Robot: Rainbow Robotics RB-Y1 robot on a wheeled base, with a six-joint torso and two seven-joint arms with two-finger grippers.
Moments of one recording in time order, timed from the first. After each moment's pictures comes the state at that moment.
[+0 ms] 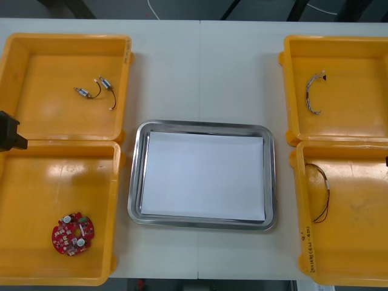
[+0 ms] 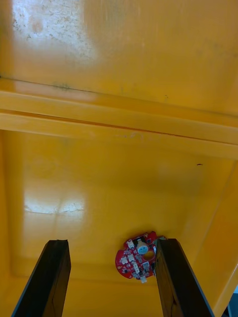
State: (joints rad) right arm -0.17 -0.79 -0.39 -2.10 -0.87 1.92 1.26; left arm -0.28 0.89 0.25 -2.08 0.95 1.91 -1.06
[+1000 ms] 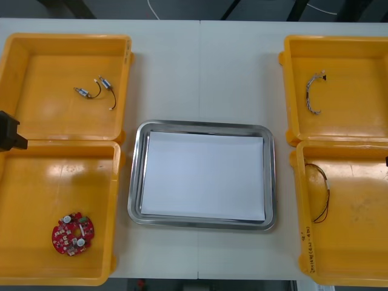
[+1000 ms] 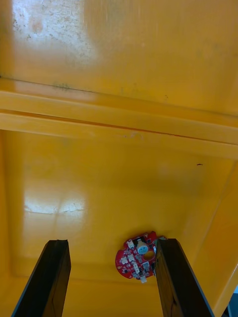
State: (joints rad) right arm -0.17 -0.79 -0.39 -2.10 -0.87 1.92 1.26; left arm -0.28 0.89 0.25 -2.08 0.95 1.91 -1.06
